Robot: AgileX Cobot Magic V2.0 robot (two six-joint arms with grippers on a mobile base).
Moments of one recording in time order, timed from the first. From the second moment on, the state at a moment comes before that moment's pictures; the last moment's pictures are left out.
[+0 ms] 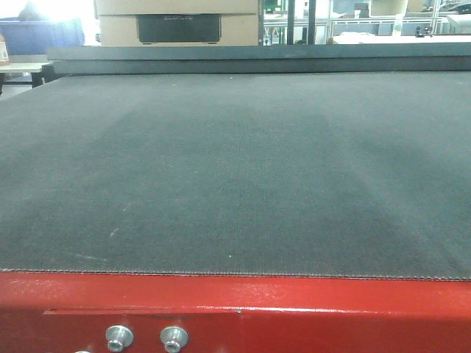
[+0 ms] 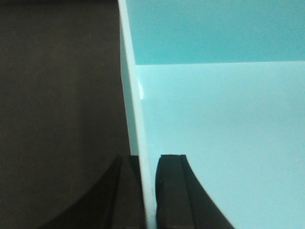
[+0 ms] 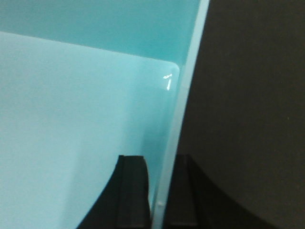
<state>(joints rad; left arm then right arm) -0.31 1.58 -1.72 0.04 0.82 -0.11 0.23 1.61 -1.77 -0.01 0.96 0.18</state>
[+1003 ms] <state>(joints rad) -0.32 1.92 -1.72 0.04 0.84 -0.11 0.23 1.95 -1.77 -0.03 0.91 0.16</state>
